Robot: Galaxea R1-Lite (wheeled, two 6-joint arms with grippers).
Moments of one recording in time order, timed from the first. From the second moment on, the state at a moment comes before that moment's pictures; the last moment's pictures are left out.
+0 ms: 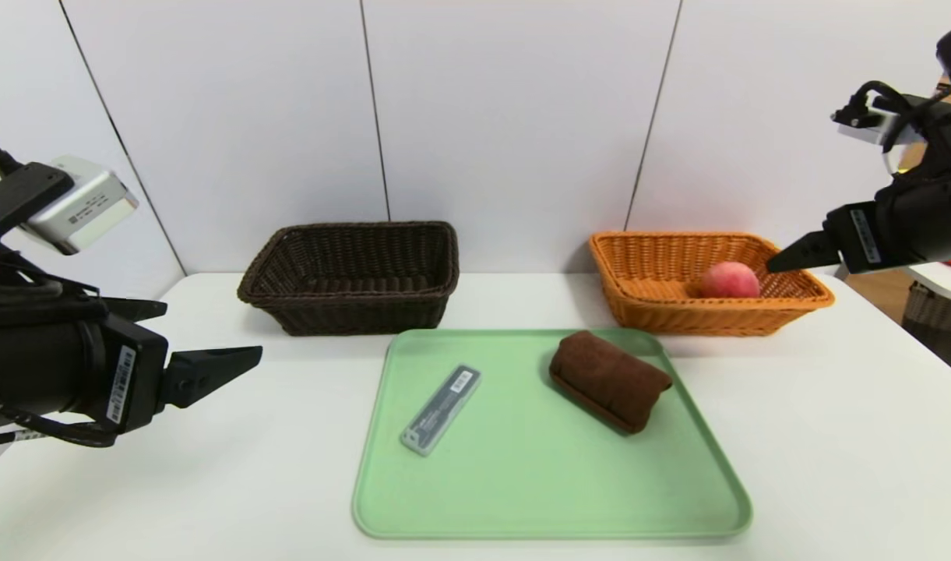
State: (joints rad) left arm -0.45 1.16 -0.96 0.27 0.15 0.05; right arm 0.13 1.59 -1.59 0.79 -0.09 -0.07
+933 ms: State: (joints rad) left arm -0.74 1.56 -1.30 0.34 0.24 -0.01; right arm 0.15 1.29 -1.33 0.78 -0.10 -0.06
